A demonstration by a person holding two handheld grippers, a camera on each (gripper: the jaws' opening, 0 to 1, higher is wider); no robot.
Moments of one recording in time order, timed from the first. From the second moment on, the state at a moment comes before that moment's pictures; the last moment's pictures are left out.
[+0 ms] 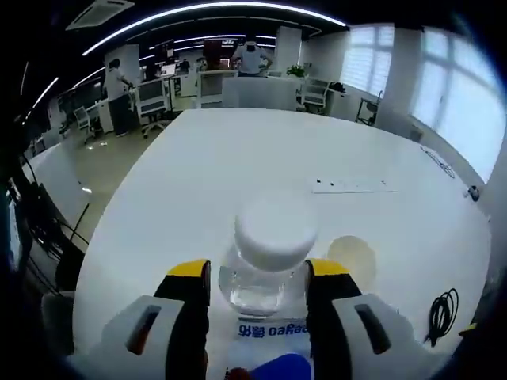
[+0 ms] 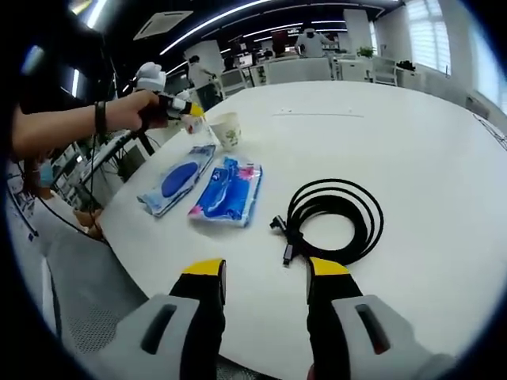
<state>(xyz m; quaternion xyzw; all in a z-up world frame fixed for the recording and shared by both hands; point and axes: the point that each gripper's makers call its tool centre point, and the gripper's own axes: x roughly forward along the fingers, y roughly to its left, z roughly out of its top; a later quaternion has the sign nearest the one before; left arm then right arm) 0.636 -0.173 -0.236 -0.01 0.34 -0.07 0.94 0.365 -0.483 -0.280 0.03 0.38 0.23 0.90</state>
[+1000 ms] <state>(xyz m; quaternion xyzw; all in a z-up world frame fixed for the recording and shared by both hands) 0.639 -0.189 -0.226 -0.01 0.31 -0.11 0.94 0.369 -0.470 -0.274 0.03 0.37 0.24 0.90</state>
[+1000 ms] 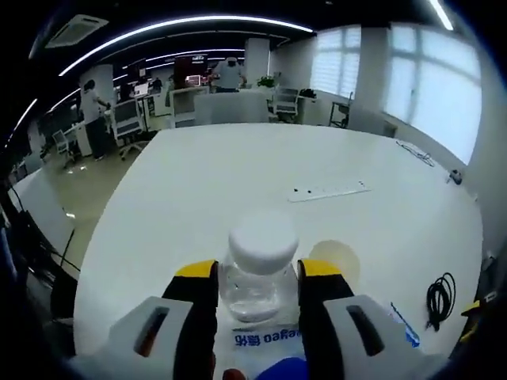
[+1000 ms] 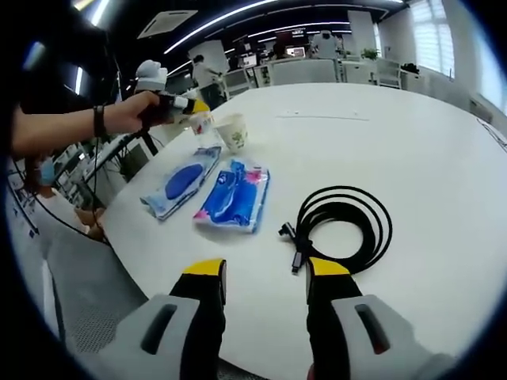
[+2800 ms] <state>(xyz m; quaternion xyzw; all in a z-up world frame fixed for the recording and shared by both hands) 0.448 -0.141 -0.229 -0.06 0.36 -0.11 0.92 0.344 -0.446 -0.266 0.04 0.35 0.24 0.90</state>
